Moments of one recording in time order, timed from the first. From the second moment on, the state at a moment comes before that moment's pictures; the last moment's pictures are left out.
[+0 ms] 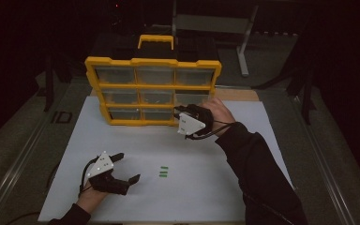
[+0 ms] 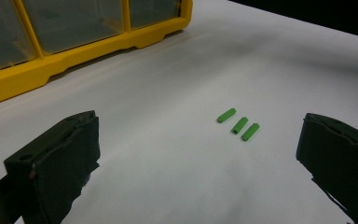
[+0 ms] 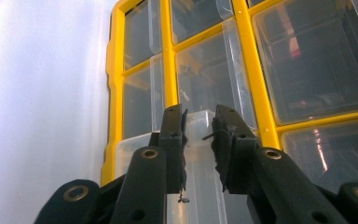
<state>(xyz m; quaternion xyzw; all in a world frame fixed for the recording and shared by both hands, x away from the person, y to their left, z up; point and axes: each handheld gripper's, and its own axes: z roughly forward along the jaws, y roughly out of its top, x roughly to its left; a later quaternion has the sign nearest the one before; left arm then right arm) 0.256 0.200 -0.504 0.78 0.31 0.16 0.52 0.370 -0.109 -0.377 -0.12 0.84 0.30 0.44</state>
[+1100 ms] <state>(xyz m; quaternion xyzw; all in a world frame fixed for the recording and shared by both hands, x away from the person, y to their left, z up) 0.256 0.200 -0.503 0.78 0.31 0.16 0.52 0.384 -0.131 -0.352 0.20 0.84 0.45 0.23</state>
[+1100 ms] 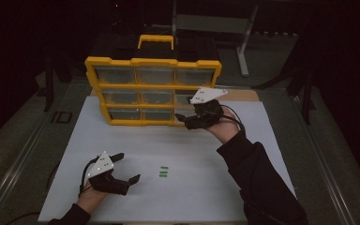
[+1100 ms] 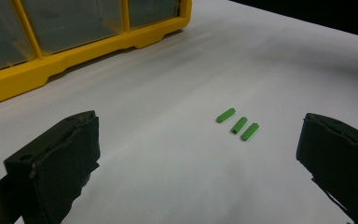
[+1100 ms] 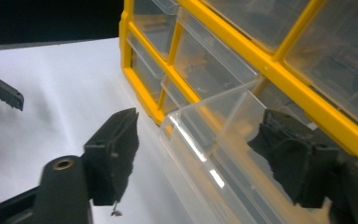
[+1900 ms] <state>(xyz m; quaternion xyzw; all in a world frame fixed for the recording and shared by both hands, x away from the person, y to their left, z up) 0.256 0.199 -0.503 0.78 0.31 0.16 0.51 0.345 -0.165 -0.378 0.22 0.81 0.48 0.23</state>
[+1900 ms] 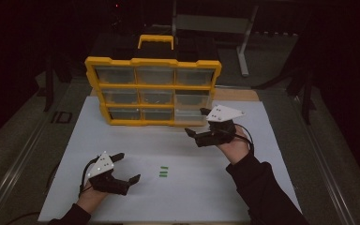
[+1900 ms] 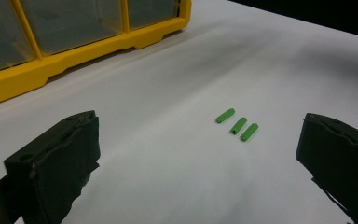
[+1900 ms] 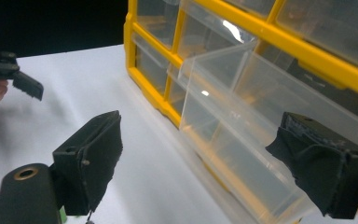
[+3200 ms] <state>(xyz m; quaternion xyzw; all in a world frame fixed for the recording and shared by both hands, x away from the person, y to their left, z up) 0.254 0.199 -0.502 0.78 0.29 0.14 0.53 0.282 -0.233 -0.463 0.24 0.80 0.50 0.24</state>
